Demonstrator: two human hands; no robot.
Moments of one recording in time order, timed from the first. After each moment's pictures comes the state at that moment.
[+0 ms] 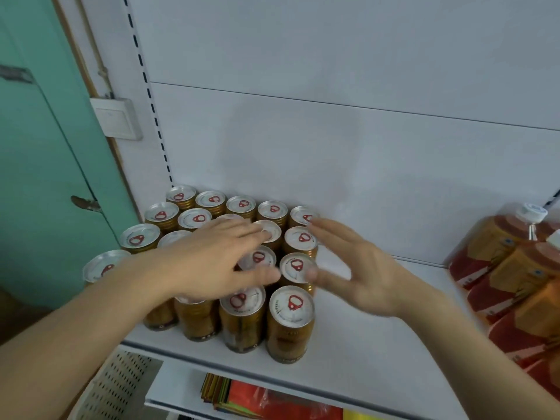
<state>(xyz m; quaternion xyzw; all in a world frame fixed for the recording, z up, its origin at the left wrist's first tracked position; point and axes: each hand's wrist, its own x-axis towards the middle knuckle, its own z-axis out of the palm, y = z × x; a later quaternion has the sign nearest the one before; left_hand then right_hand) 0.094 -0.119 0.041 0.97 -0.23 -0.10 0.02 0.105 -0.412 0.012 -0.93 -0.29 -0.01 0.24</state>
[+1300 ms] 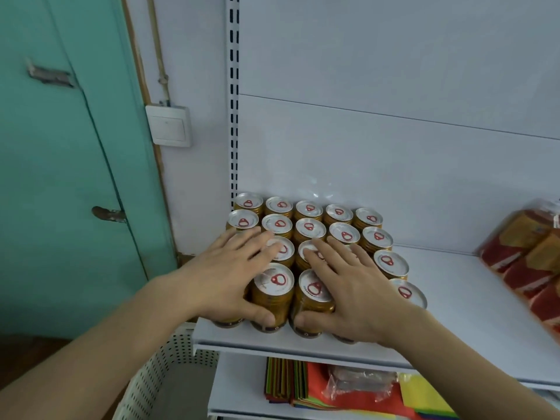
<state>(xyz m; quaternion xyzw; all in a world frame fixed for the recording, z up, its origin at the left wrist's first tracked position) 0.094 0.043 -0.004 0.94 -0.32 -0.05 -0.02 0.052 -0.227 -0.007 -0.98 -0.20 0.01 -0.04</state>
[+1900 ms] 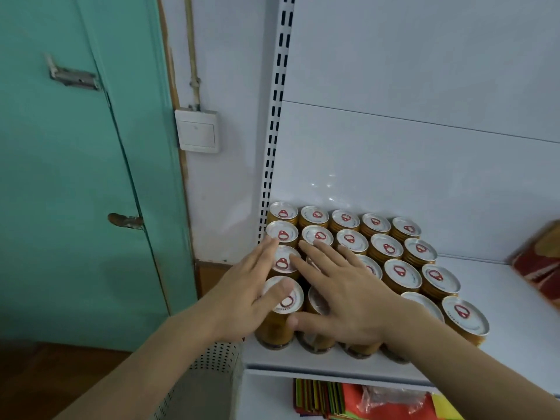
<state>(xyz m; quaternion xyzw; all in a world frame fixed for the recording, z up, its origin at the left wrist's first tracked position) 0.098 0.097 -0.038 0.90 -0.26 -0.08 0.33 0.078 -0.140 0.007 -0.97 -0.25 0.07 -0.02</state>
